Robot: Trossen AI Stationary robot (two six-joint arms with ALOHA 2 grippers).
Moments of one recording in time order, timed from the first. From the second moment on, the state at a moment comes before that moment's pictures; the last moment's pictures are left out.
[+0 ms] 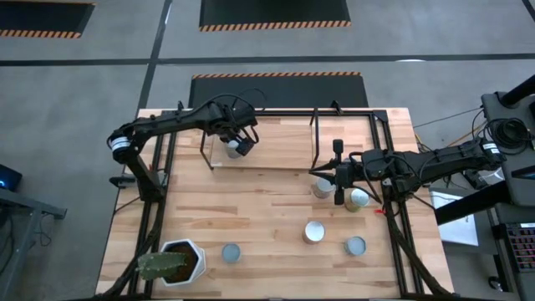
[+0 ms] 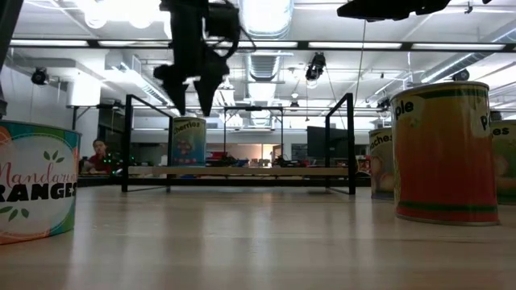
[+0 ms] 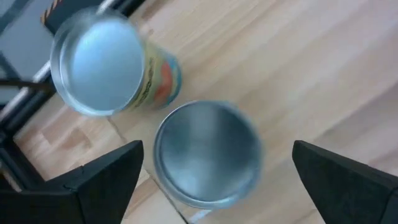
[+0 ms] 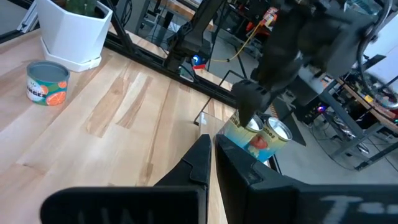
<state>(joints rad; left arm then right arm) 0.36 1.70 1.53 -1.18 -0.28 -0.46 0.13 0.93 0.70 0.00 0.18 -0.45</state>
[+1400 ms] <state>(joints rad) 0.38 1.68 1.43 -1.14 -0.32 -0.34 0.13 0.93 0.70 0.00 0.18 -0.46</state>
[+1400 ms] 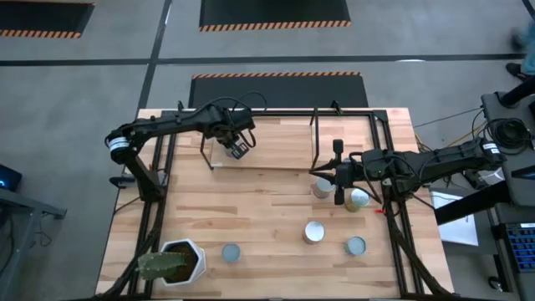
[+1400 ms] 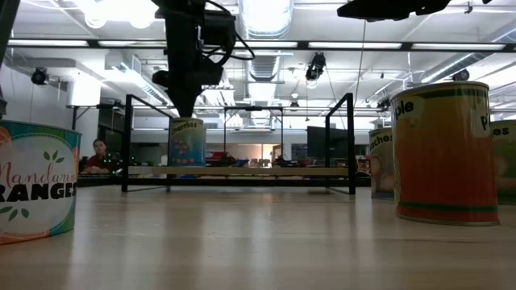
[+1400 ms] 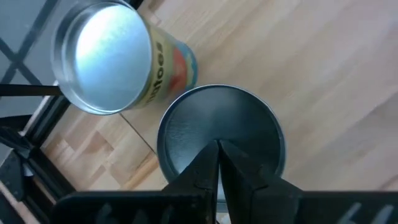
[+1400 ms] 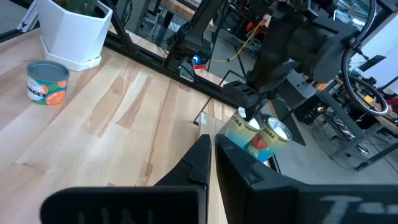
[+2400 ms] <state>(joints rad) 0.38 1.67 1.48 -1.18 -0.35 -0.38 0.13 0.93 0.70 0.00 0.18 -0.45</state>
